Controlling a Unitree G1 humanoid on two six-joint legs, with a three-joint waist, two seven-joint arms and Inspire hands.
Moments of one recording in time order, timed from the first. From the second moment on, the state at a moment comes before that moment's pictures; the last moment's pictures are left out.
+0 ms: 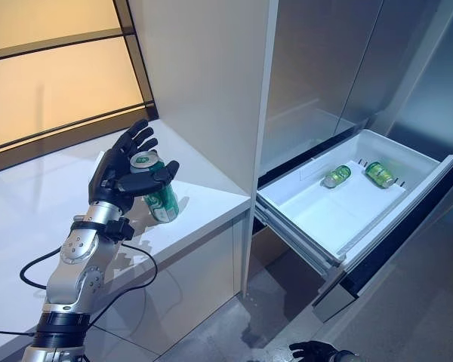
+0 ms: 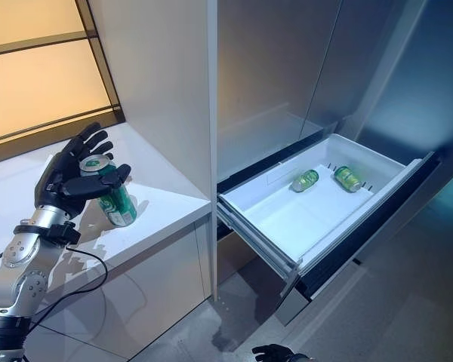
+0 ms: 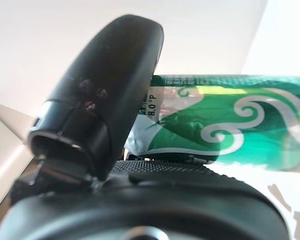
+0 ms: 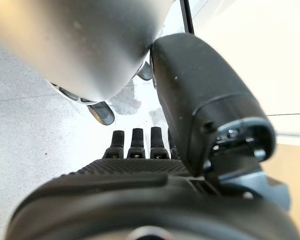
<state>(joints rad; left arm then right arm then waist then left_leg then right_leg) -0.16 0.60 0.10 -0.06 -0.68 0.04 -0.03 -0.07 -0.26 0.27 1.21 -0.12 0.01 0.28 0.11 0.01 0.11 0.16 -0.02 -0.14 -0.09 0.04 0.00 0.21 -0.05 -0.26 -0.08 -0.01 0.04</state>
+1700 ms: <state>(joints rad) -0.16 0.61 0.09 -0.01 -0.62 0.06 -0.08 -0.02 -0.27 0.28 1.11 -0.05 0.00 0.29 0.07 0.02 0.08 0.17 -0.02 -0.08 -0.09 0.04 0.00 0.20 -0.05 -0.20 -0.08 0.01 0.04</state>
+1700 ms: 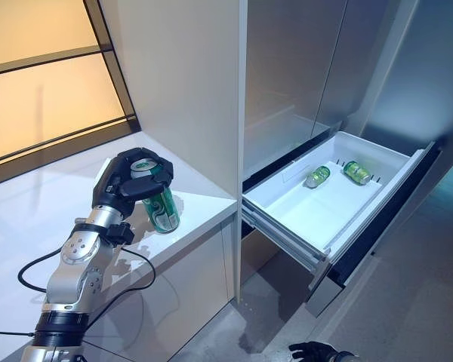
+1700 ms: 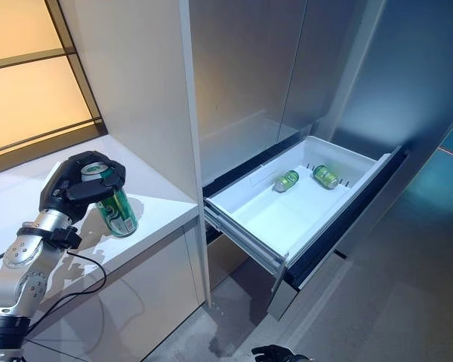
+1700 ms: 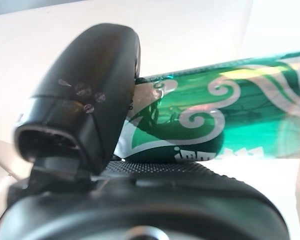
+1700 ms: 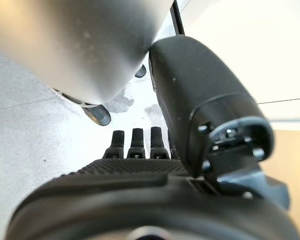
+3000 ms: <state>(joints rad) -0.07 0.67 -0.11 -0.25 -0.74 -0.16 -0.44 -0.12 -0.49 0.35 -0.20 0.70 0.26 0.44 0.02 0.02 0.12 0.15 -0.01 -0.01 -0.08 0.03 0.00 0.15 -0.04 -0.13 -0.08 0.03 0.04</state>
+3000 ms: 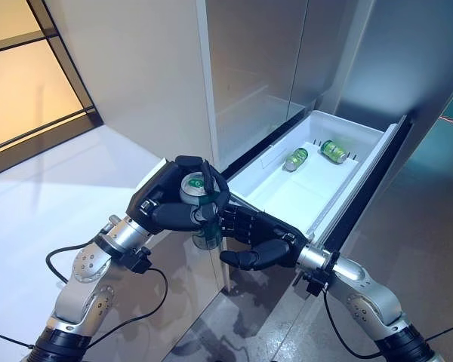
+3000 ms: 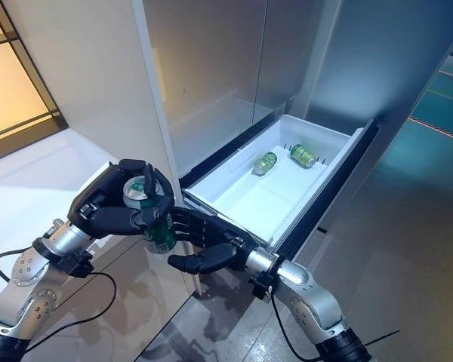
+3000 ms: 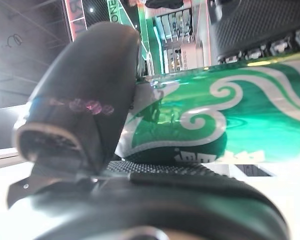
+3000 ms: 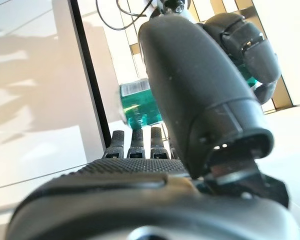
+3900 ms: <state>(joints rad) -0.13 0.68 -0.22 -0.26 -0.76 -0.09 -0.42 -0.19 -0.50 0.47 -0.18 0.84 0.27 0.27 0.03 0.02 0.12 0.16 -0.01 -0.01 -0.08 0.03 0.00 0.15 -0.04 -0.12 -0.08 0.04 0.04</state>
